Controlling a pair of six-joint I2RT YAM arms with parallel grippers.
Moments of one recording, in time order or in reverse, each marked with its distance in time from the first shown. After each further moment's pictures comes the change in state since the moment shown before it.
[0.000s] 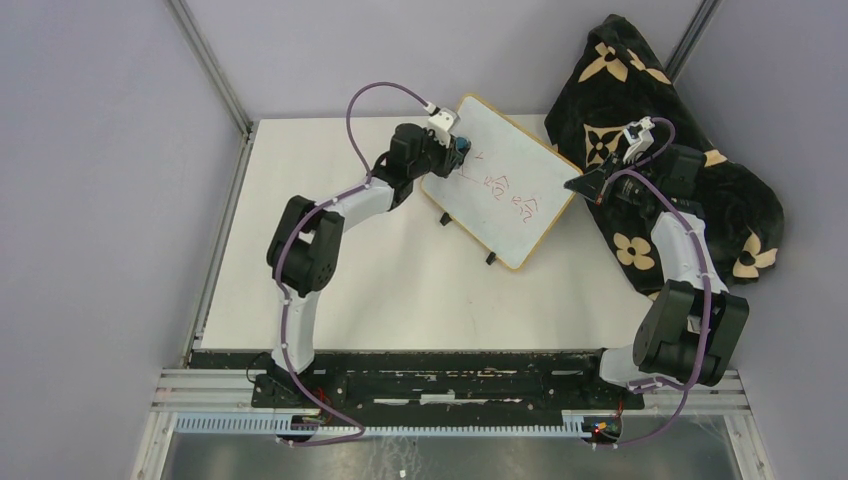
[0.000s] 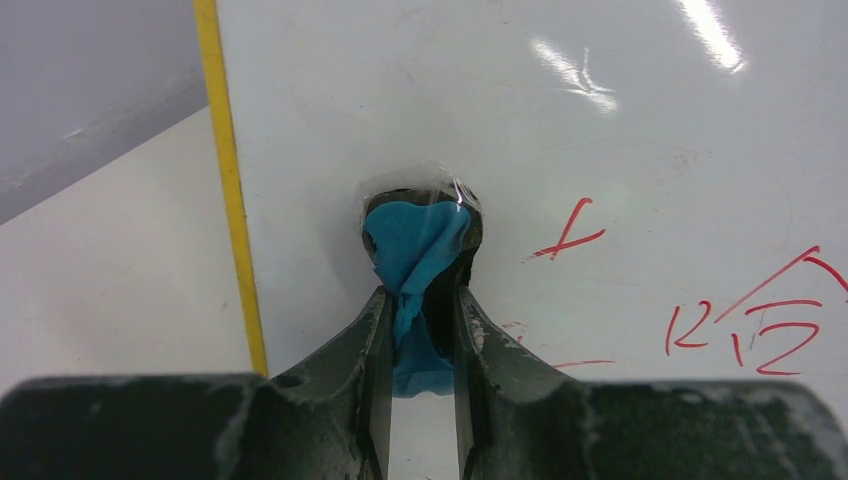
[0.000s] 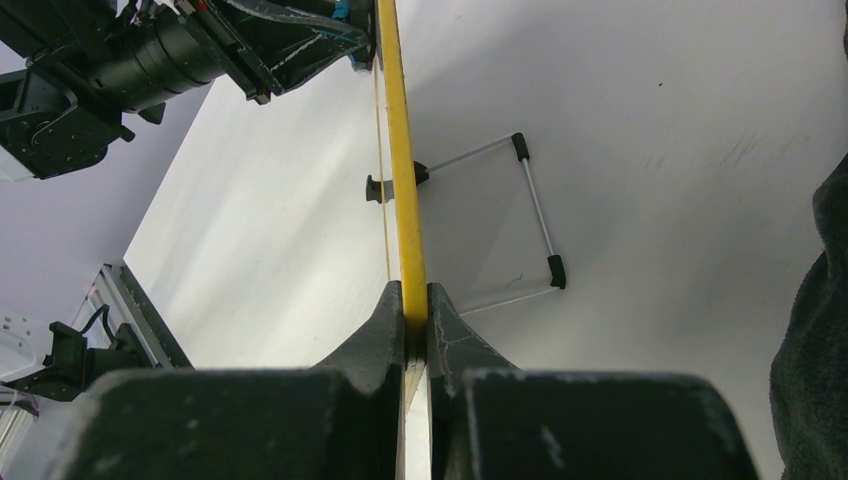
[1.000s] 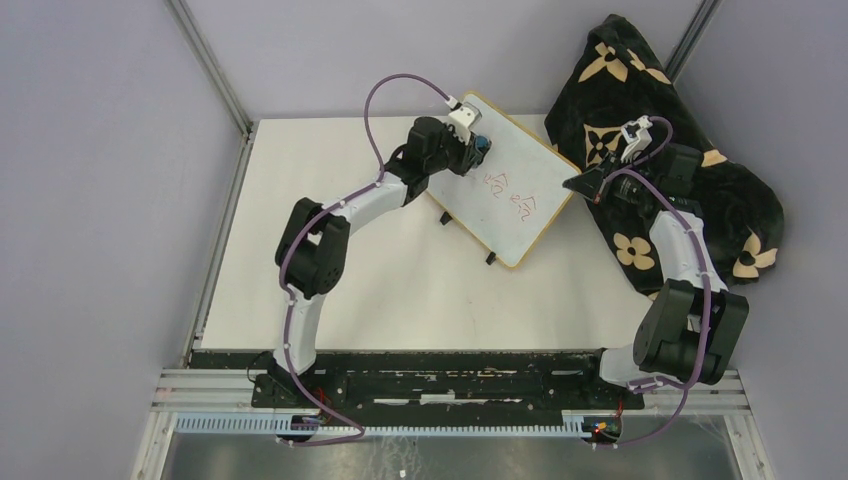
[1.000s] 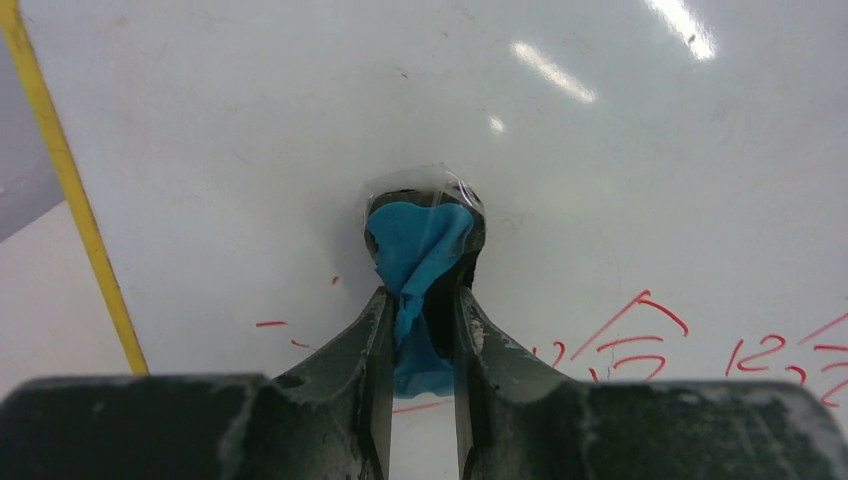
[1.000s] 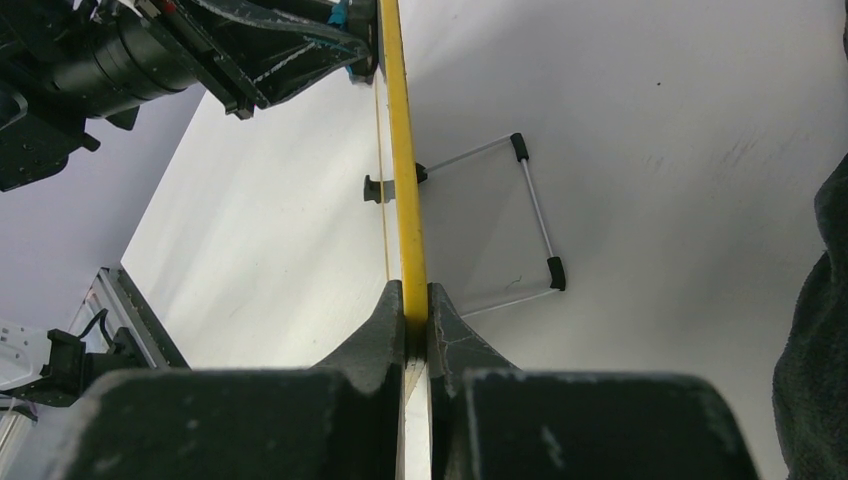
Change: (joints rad) left arm -0.075 0.013 0.119 -0.120 -0.018 0.002; right arm 0.010 0.004 0.005 -0.003 0.017 0.006
